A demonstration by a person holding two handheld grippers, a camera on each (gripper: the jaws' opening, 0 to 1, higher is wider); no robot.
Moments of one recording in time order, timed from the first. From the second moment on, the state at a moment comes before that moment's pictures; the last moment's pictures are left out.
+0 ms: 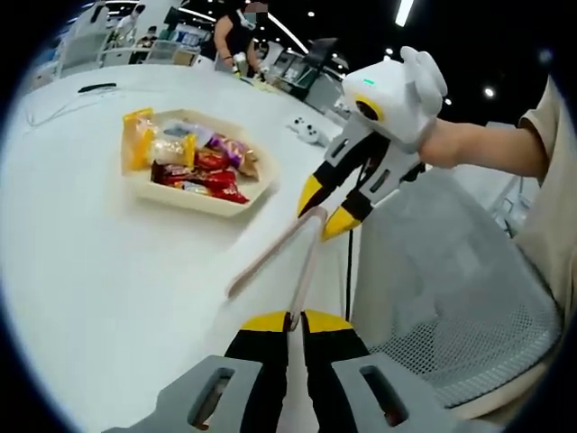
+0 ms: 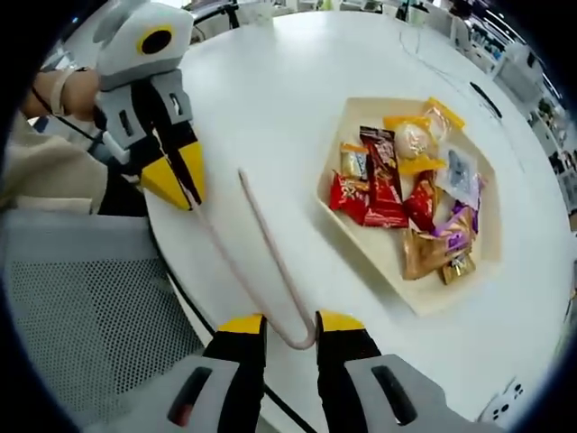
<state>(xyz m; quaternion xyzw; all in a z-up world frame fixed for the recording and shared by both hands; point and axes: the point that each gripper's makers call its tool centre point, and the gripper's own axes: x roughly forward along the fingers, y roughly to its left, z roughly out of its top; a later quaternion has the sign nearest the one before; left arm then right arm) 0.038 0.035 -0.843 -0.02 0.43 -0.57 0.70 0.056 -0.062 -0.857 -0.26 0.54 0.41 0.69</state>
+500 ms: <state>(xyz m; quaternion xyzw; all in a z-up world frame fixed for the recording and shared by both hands) 0.040 0.034 -0.852 -0.02 0.44 -0.56 0.71 0.062 -0.063 -0.865 -0.29 0.54 0.40 0.69</state>
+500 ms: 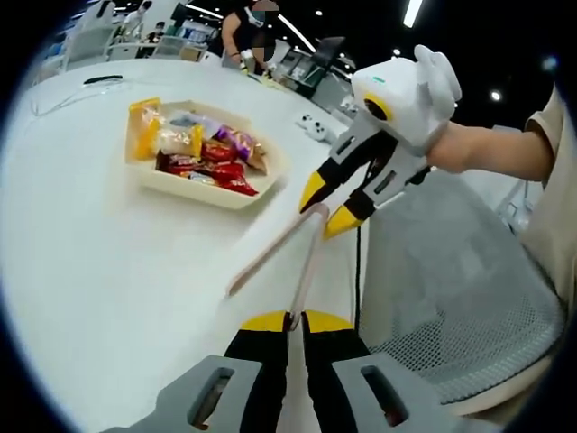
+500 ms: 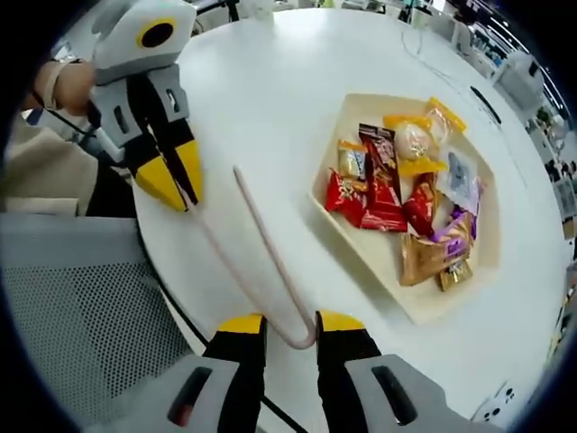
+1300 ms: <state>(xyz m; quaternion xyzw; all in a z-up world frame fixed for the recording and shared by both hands) 0.036 0.032 -0.859 -0.03 0.44 -0.54 0.71 0.057 -0.066 -0.871 -0.28 0.53 0.38 0.70</state>
